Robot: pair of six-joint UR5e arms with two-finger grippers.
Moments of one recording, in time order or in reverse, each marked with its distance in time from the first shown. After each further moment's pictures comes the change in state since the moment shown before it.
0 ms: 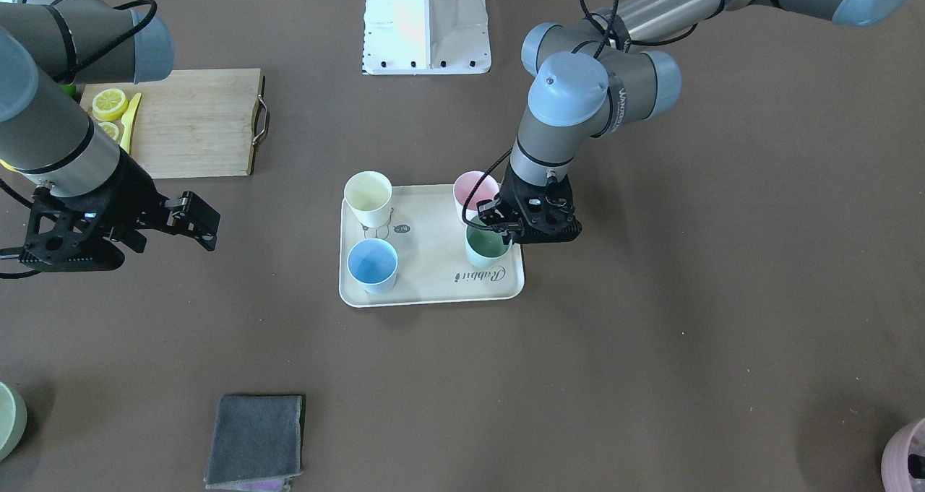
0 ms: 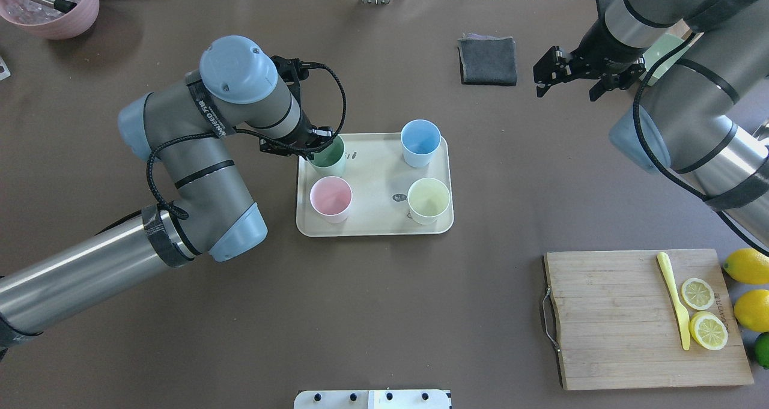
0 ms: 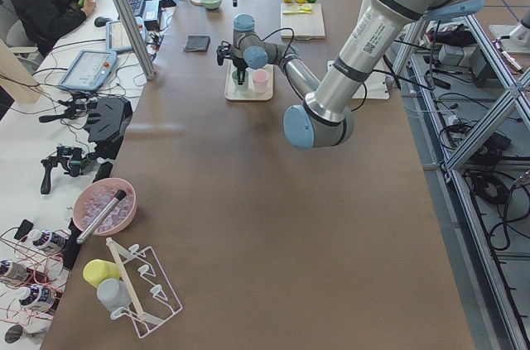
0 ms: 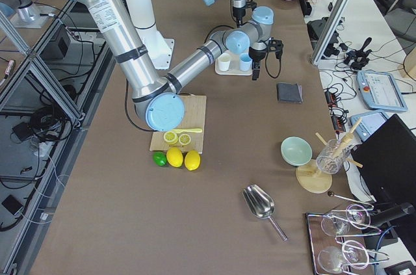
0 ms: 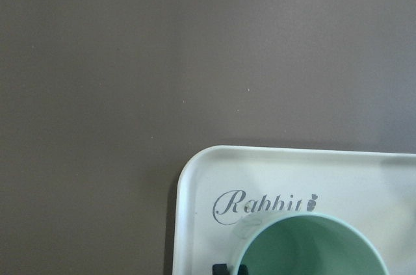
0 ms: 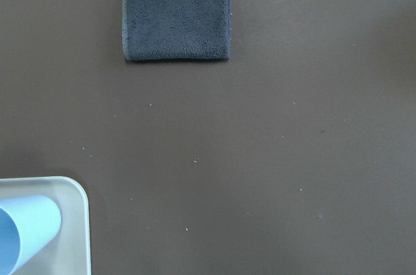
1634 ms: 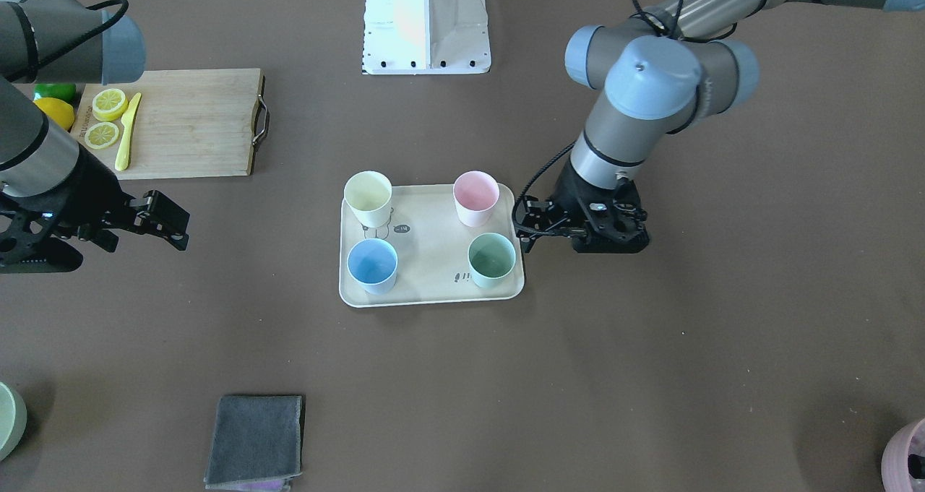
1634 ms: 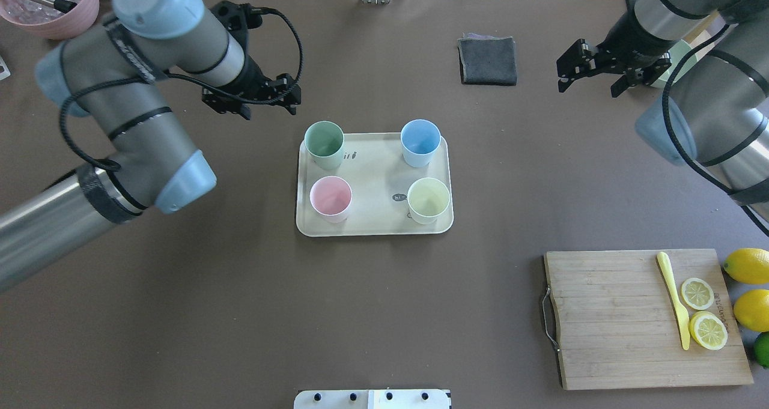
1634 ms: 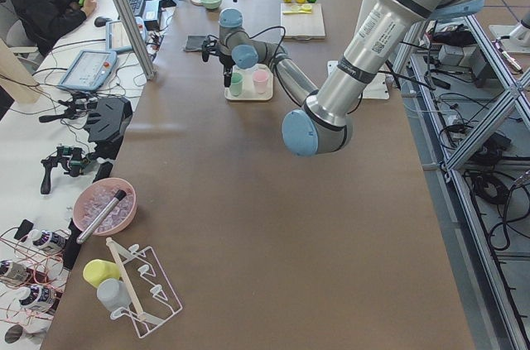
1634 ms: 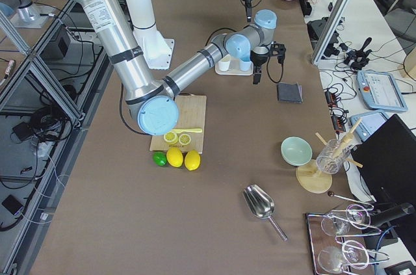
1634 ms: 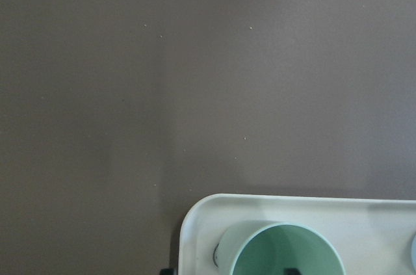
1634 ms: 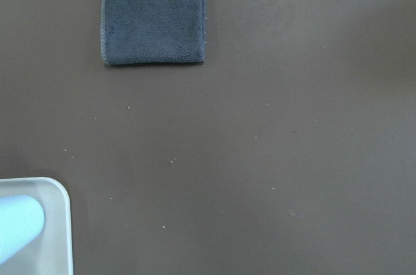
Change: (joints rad) left arm -0.189 0.092 -0.132 0.035 -0.151 0.178; right arm 0.067 -0.064 0.018 -0.002 0.054 -0.066
